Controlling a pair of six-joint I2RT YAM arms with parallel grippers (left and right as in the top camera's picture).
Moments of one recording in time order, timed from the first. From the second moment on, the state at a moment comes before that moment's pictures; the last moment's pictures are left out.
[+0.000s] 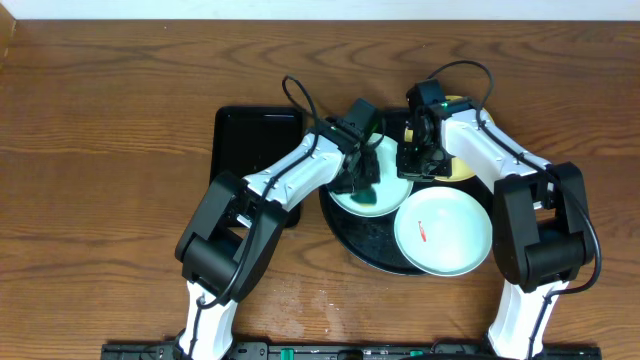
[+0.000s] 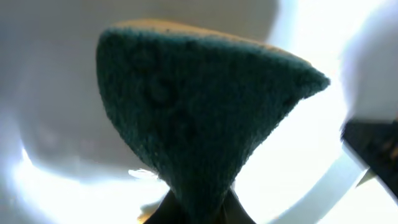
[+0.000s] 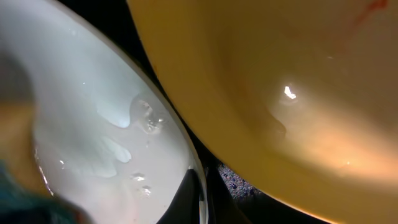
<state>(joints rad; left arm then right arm) -0.62 2.08 1.44 -0.71 0.26 -0.75 0.28 2.05 1.41 -0.89 -0.10 0.35</state>
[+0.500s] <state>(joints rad) -0.49 2.08 1.45 -0.78 0.28 -0.76 0.29 2.05 1.41 -0.89 -0.11 0.34</state>
